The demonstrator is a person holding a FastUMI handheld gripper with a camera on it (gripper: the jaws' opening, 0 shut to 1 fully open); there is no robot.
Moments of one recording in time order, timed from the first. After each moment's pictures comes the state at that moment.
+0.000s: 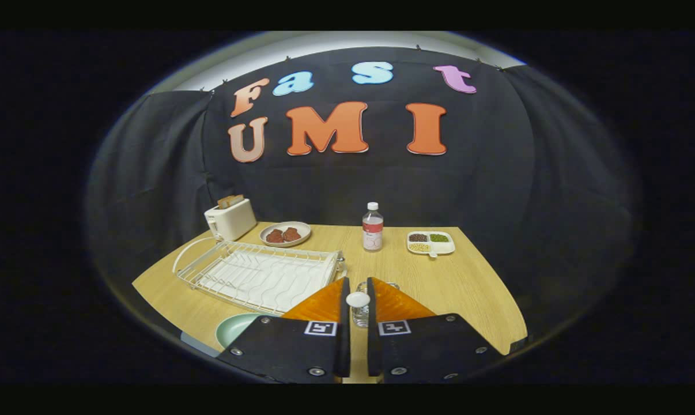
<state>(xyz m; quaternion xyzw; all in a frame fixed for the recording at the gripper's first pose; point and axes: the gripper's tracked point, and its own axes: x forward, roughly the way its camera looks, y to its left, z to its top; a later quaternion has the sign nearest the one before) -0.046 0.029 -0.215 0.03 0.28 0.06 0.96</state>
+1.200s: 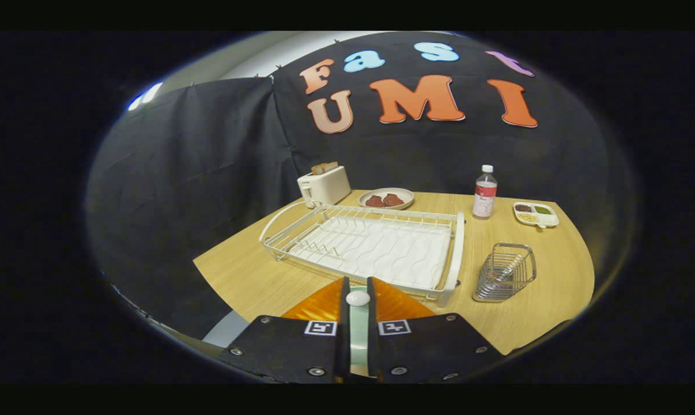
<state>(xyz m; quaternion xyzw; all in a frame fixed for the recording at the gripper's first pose) -0.116 0.187 -0.280 0.06 0.35 0.26 0.90</state>
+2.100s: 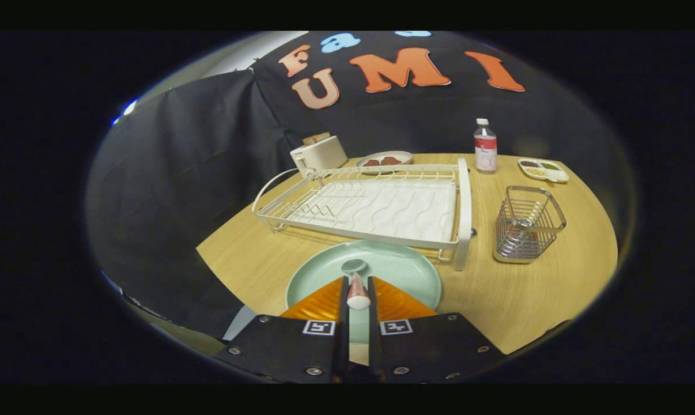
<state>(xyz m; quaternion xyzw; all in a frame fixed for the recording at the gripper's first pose) -0.162 0.177 -0.347 0.10 0.44 0.25 0.86</state>
